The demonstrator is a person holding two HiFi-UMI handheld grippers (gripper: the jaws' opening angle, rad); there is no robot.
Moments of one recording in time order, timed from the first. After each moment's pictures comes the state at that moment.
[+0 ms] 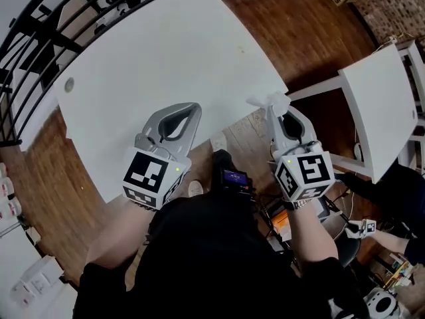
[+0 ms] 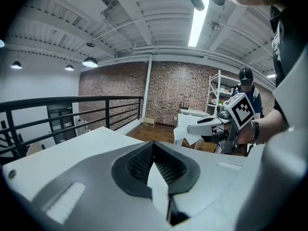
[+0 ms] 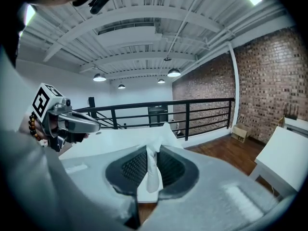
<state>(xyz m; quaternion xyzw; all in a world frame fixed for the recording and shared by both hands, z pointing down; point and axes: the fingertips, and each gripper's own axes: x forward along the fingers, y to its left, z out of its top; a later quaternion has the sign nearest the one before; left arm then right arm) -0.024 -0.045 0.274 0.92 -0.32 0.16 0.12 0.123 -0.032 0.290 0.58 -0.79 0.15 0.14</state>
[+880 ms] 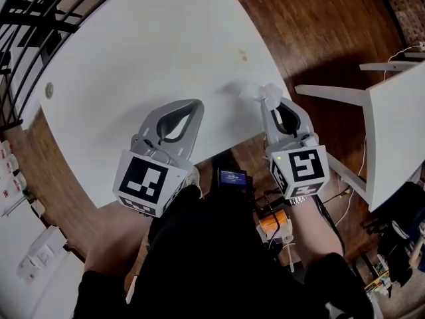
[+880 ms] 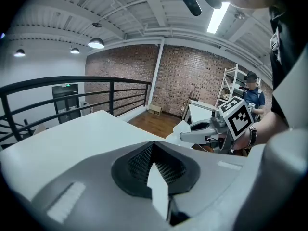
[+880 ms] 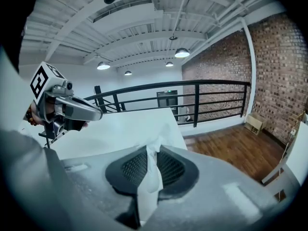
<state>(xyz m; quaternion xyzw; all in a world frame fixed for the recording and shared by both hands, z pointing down) -0.004 -0.132 0.342 0.89 -0.34 0.22 0.20 0.117 -0.131 0.388 0.50 -0.81 0.20 0.22</state>
